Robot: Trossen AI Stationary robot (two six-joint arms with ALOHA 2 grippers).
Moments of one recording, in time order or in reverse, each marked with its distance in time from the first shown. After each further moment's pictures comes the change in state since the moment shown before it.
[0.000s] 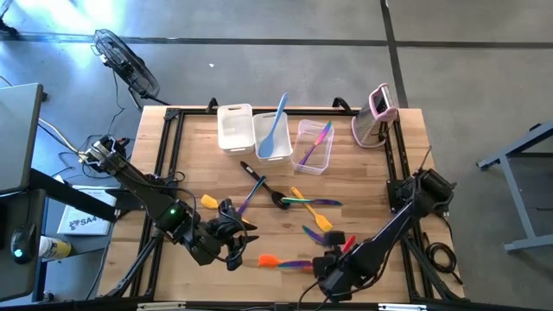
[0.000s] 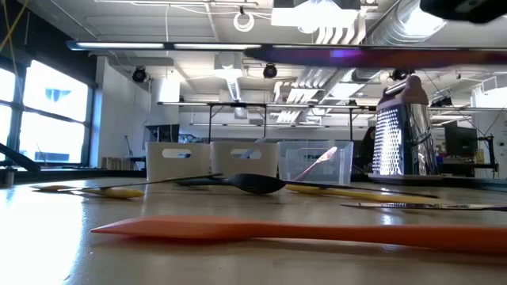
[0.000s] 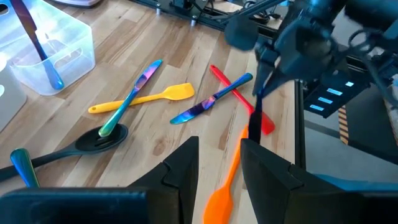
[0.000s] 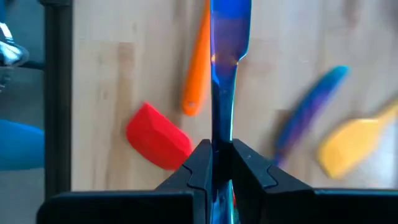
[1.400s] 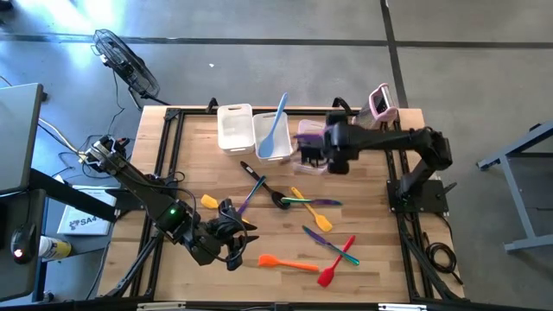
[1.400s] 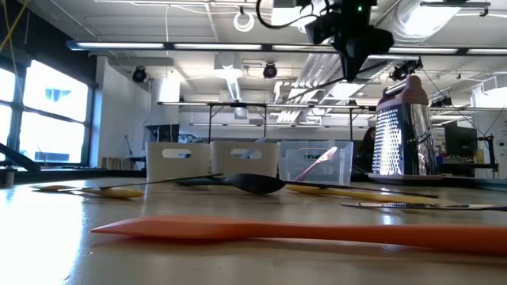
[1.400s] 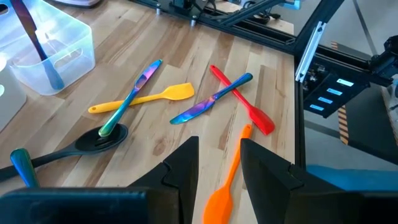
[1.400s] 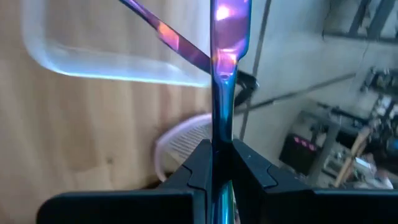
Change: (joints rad) left arm 0.000 0.000 0.000 0.000 0.000 0.000; right arm -0.850 -0.204 0.127 -0.596 0.470 -0.771
